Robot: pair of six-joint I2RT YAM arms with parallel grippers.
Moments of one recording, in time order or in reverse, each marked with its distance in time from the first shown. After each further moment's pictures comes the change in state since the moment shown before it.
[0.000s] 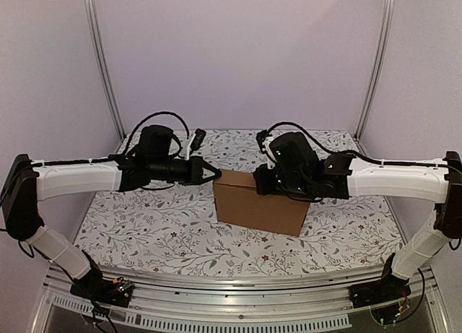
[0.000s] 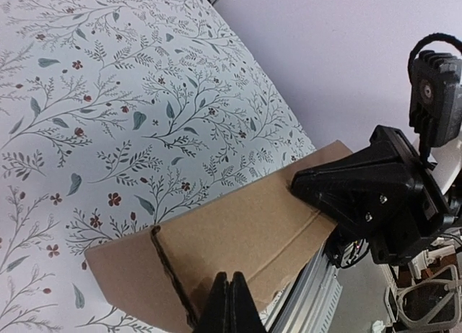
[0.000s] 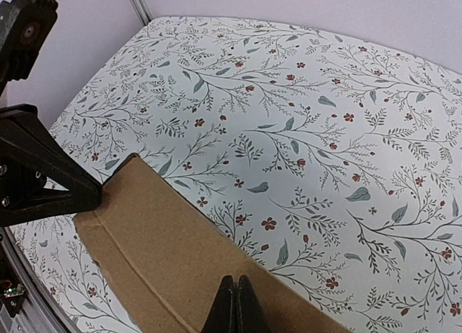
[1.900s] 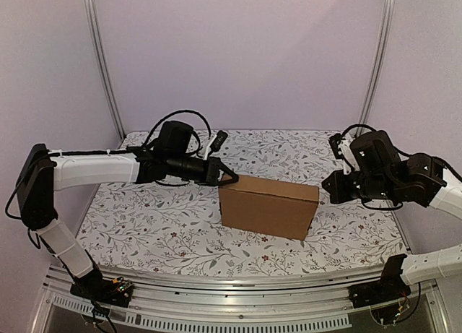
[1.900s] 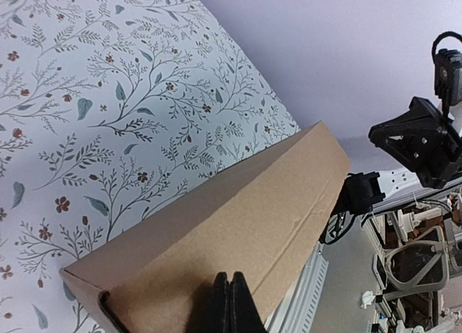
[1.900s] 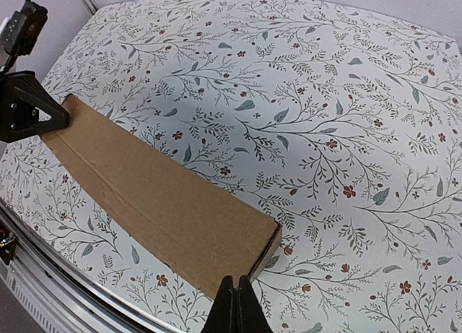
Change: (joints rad) left arm -0.064 0.148 0.171 -0.099 0.098 0.050; right arm -0.100 -0.568 -0.166 -0.560 0.011 0.069
